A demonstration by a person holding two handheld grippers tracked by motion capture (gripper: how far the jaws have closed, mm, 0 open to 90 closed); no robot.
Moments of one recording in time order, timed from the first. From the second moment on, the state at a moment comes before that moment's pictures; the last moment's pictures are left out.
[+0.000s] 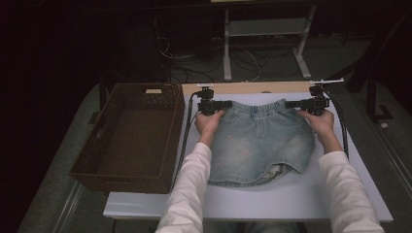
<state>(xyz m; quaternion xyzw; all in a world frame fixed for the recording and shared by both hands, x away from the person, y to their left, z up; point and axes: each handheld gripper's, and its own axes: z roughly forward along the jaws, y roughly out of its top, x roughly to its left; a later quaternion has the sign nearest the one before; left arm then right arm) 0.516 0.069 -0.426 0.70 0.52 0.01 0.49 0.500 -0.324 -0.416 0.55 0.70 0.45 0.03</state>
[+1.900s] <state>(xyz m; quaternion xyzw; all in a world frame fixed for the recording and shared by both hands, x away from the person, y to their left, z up) 0.362 0.101 -0.402 0.77 0.48 -0.01 0.42 0.369 -0.271 -0.366 0.44 0.75 0.50 0.02</state>
